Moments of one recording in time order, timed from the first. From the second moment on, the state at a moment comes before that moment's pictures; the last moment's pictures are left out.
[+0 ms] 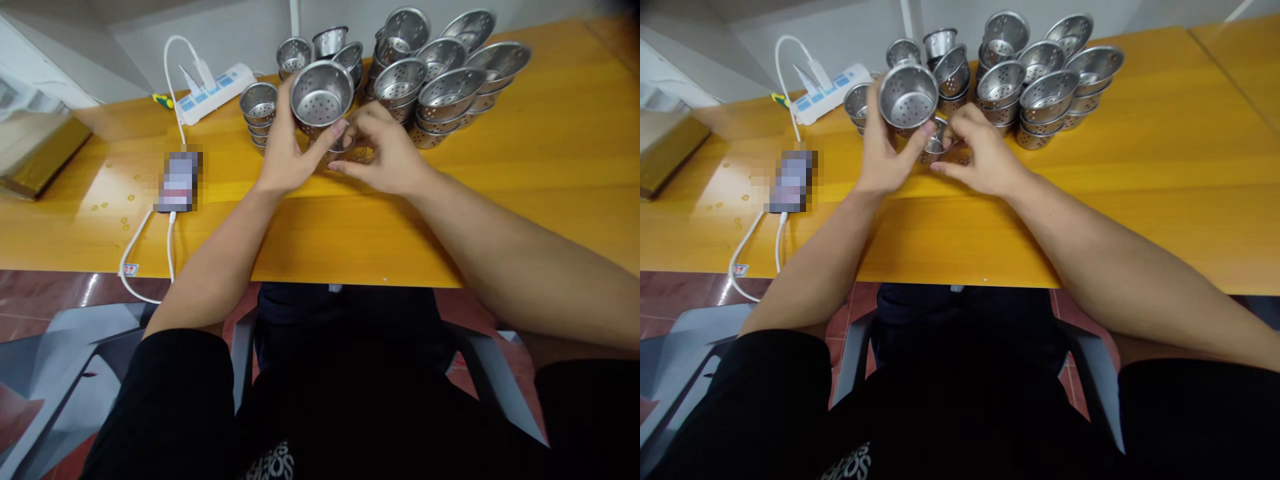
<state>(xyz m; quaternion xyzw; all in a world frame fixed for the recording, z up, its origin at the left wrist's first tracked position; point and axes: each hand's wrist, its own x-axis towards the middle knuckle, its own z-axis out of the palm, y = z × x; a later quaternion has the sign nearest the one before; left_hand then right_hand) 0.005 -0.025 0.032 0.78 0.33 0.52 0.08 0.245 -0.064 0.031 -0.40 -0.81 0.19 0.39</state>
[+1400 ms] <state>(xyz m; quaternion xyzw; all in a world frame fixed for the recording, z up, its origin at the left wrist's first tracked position) -0.030 -0.028 0.064 0.78 0.22 0.58 0.02 0.242 -0.067 0.035 -0.39 -0.79 0.20 0.43</state>
